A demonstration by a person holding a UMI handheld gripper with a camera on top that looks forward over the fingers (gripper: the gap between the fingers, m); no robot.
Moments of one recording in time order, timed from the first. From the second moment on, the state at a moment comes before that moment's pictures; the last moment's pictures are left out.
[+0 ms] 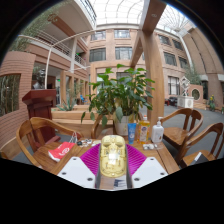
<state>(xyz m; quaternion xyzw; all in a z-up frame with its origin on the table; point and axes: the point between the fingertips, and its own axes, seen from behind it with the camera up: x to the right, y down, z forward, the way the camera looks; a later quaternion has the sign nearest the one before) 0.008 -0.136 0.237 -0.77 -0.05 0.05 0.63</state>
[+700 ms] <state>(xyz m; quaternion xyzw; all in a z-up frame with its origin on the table) 0.148 -0.161 0.024 -0.89 0.03 -0.03 0.46</state>
